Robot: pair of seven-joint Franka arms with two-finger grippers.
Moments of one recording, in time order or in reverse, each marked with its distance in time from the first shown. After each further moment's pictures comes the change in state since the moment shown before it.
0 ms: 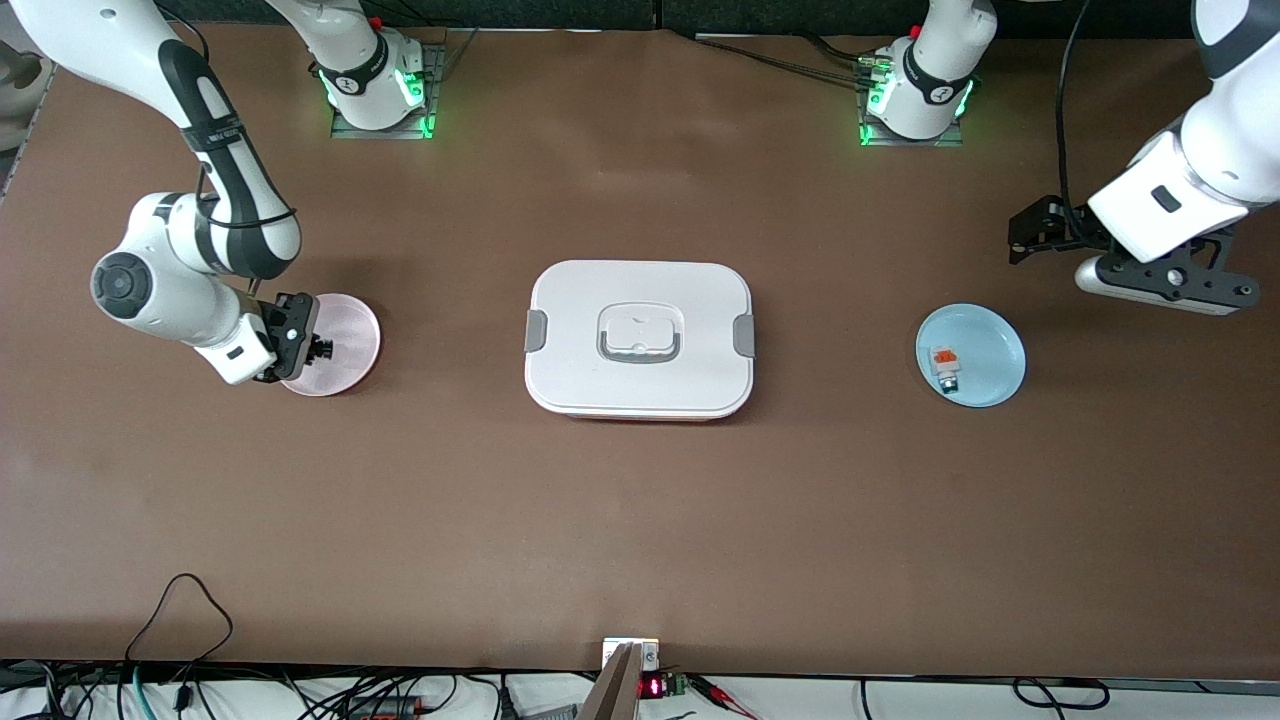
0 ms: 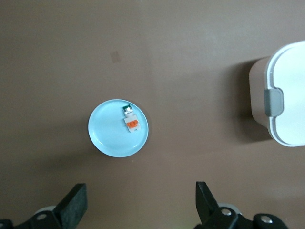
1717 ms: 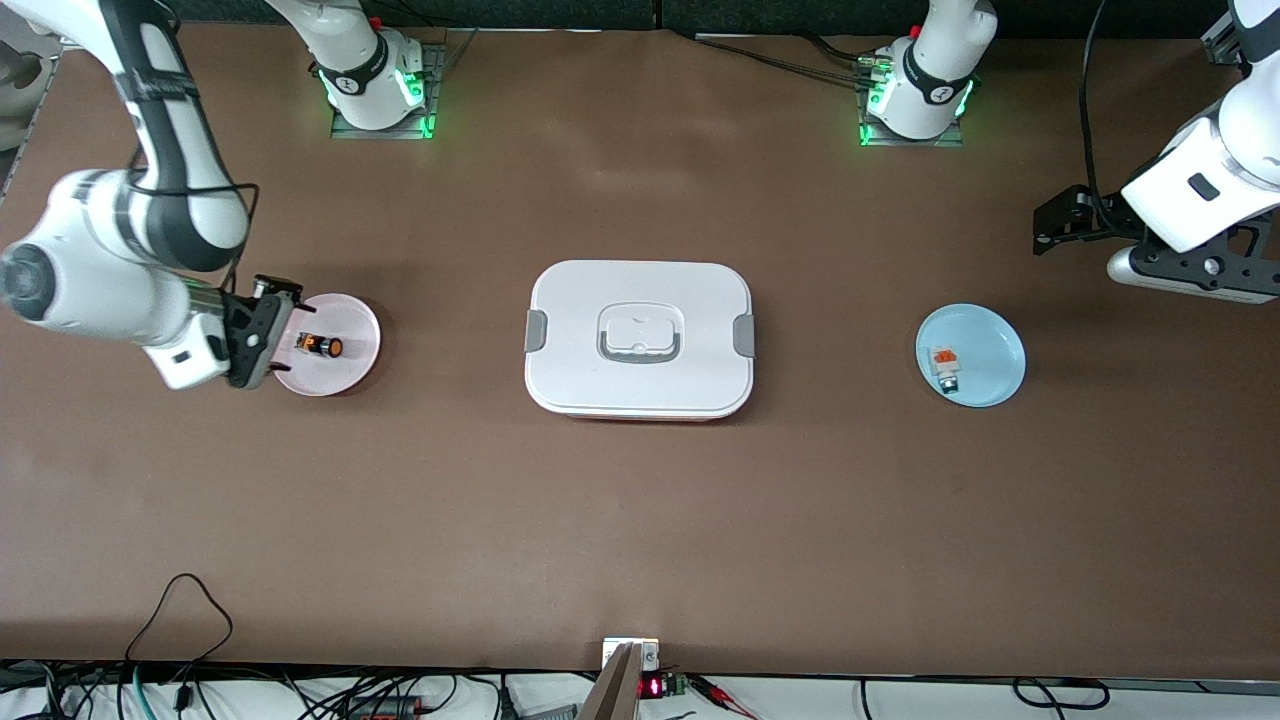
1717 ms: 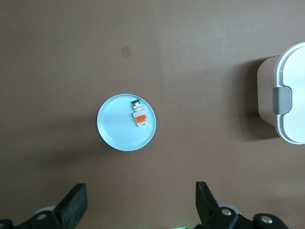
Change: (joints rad) left arm 0.120 -0.006 -0.086 0.019 0.021 -0.021 0.000; right arm 0.018 -0.084 0.006 0.276 0.157 -0.421 0.224
